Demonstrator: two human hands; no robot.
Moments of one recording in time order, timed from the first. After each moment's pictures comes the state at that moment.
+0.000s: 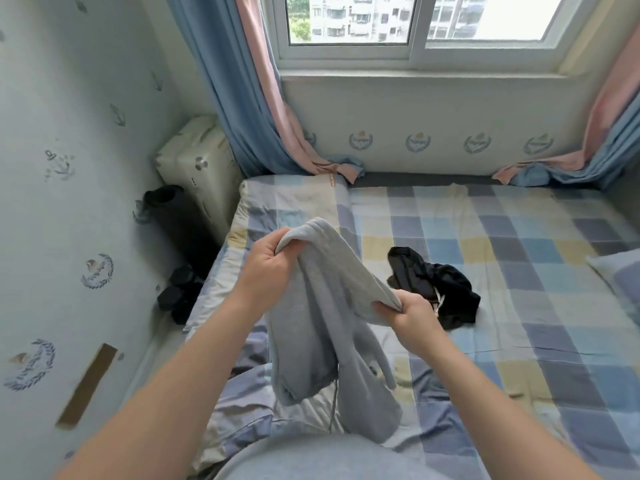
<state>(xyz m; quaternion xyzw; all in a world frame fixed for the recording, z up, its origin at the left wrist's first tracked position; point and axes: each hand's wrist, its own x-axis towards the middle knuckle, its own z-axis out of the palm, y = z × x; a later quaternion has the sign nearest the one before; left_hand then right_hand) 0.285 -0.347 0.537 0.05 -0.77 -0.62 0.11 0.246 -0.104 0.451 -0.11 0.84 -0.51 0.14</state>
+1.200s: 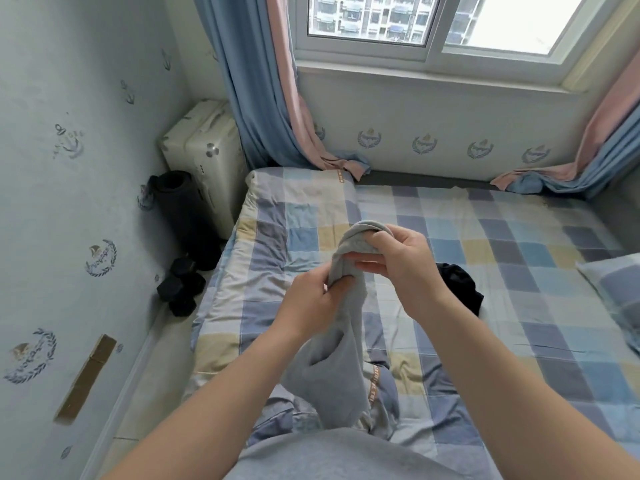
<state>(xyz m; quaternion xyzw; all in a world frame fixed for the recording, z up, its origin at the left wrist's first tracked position) 0.326 -0.401 0.493 0.05 -0.85 -0.52 0.03 0.270 -0.260 0.556 -0.06 0.69 -0.71 0.14</state>
